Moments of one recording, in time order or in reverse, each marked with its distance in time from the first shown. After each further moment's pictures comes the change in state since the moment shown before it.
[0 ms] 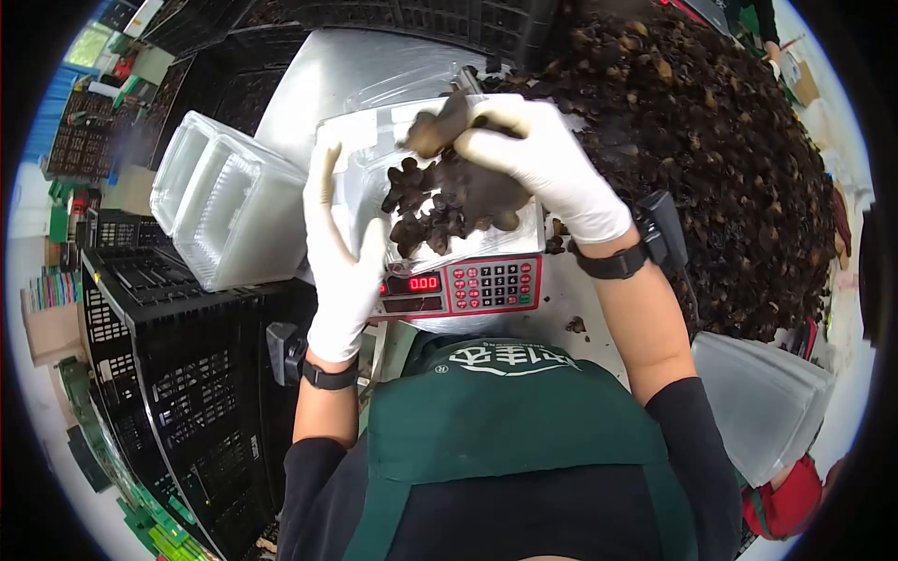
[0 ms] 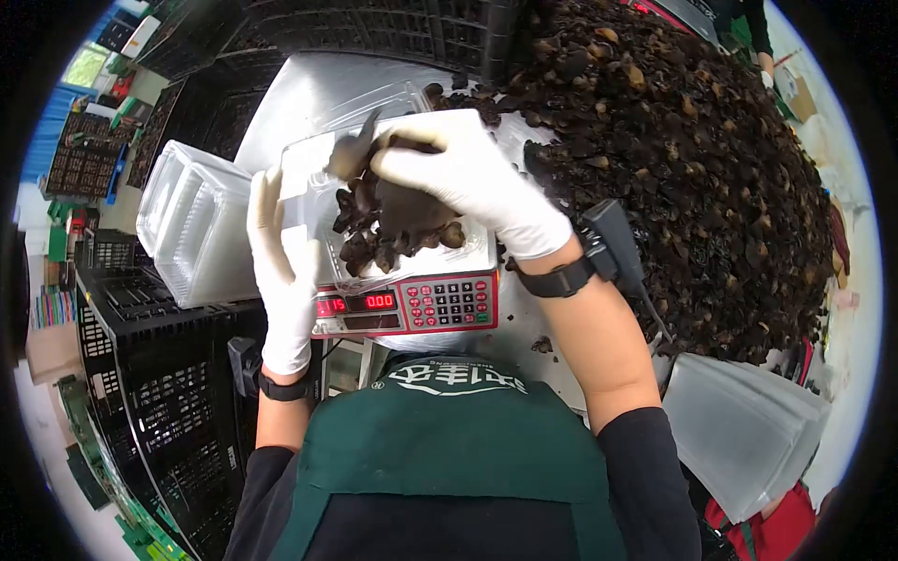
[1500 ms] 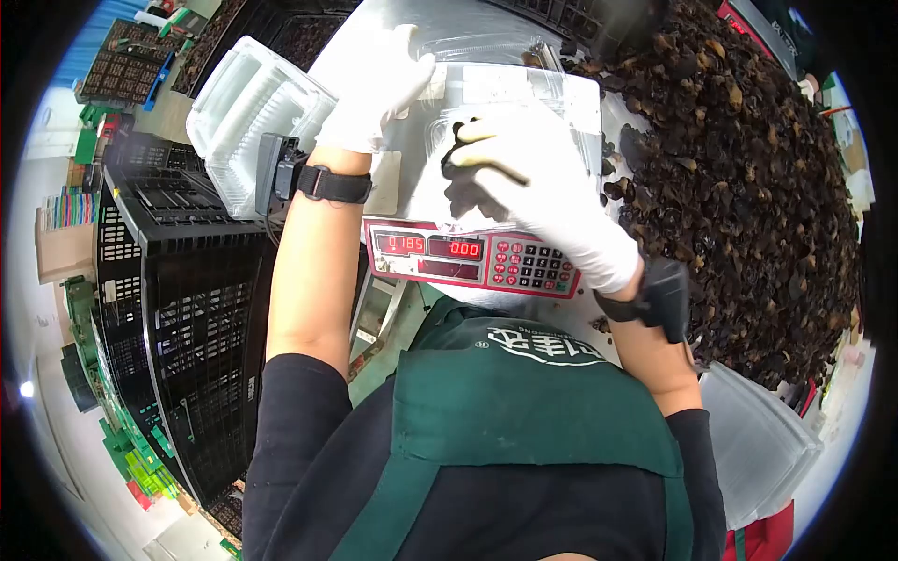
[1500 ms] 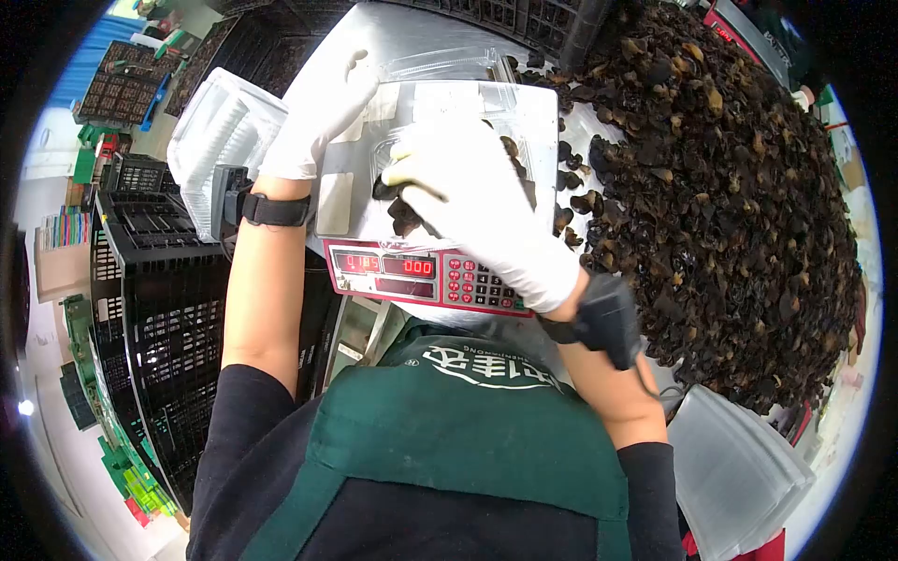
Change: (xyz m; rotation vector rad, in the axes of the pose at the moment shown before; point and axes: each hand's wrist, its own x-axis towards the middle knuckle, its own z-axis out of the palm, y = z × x) left_hand 0.124 -0.133 -0.002 0.868 -0.149 0.157; right_hand -0.022 0.017 0.059 -0.563 -0.062 -0.416
